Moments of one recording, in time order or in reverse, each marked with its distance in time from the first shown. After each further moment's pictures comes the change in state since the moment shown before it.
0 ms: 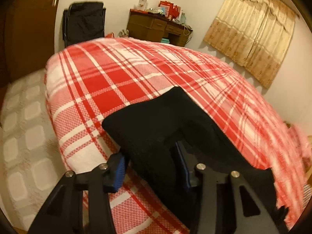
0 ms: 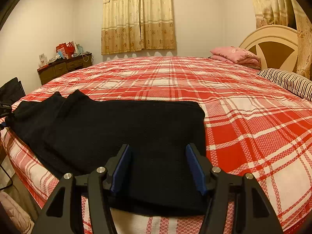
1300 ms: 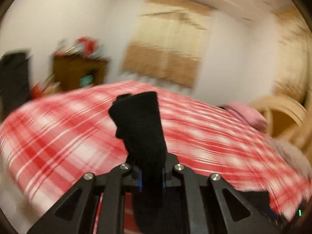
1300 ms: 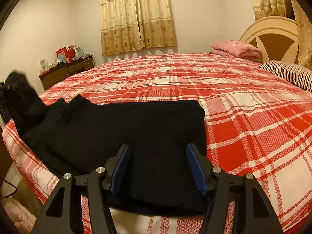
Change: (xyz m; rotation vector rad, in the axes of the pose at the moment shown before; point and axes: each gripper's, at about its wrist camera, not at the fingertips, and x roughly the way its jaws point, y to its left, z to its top) left arm -0.107 -0.084 0.002 0.396 -0.235 -0.572; right arm 0.001 -0.011 0.003 0.065 0.017 0.053
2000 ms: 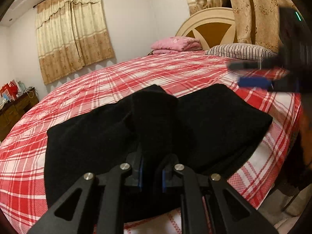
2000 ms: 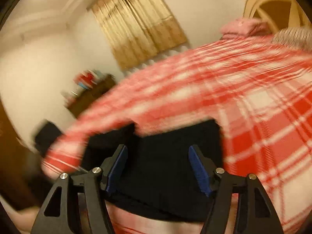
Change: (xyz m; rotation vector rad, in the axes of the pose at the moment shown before) left arm 0.023 -0.144 -0.140 0.582 0.224 -0.288; right arm -0.014 -0.028 0.061 0.291 -0.001 0.417
